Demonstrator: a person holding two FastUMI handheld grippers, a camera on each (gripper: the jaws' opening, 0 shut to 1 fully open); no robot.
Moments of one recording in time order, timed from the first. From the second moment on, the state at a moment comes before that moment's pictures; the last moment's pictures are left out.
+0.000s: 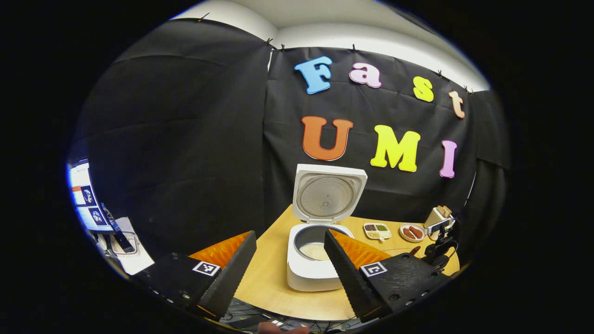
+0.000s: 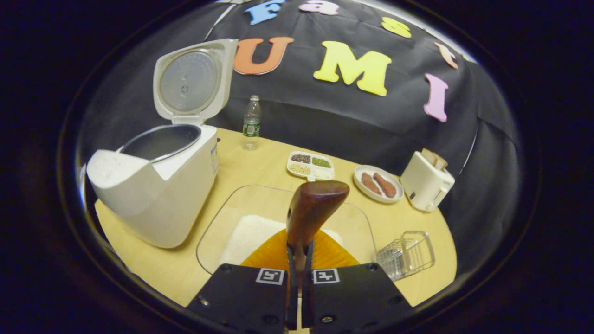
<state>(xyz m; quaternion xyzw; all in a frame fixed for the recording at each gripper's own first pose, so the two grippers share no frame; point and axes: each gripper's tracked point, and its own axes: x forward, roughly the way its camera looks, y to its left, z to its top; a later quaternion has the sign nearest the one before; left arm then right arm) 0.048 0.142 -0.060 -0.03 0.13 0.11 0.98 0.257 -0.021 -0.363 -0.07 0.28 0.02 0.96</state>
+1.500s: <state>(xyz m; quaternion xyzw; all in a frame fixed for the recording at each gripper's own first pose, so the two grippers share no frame) 0.044 0.078 -0.037 -0.03 0.11 0.09 0.99 0.259 -0.109 -0.279 0.46 0.23 0.01 0.86</state>
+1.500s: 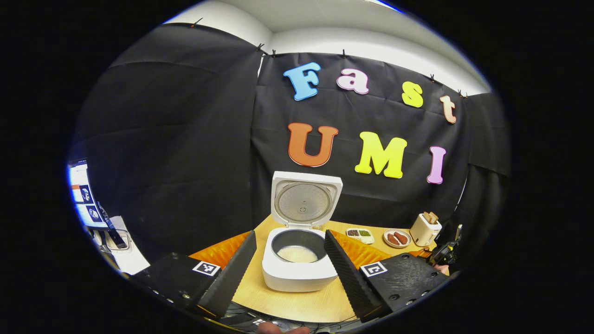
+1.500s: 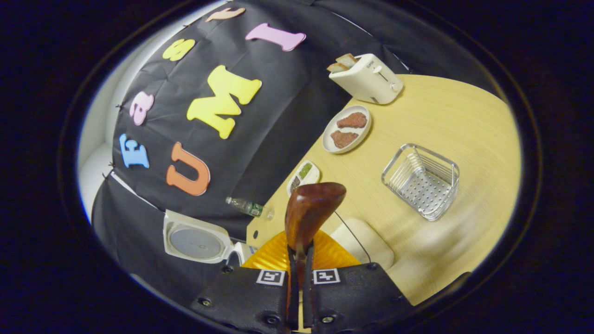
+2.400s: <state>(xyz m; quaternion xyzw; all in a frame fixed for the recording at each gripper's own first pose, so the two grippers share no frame) 0.020 0.149 -0.041 -0.02 0.07 0.10 0.99 0.346 0.125 -0.153 0.40 0.22 0.14 0.88</state>
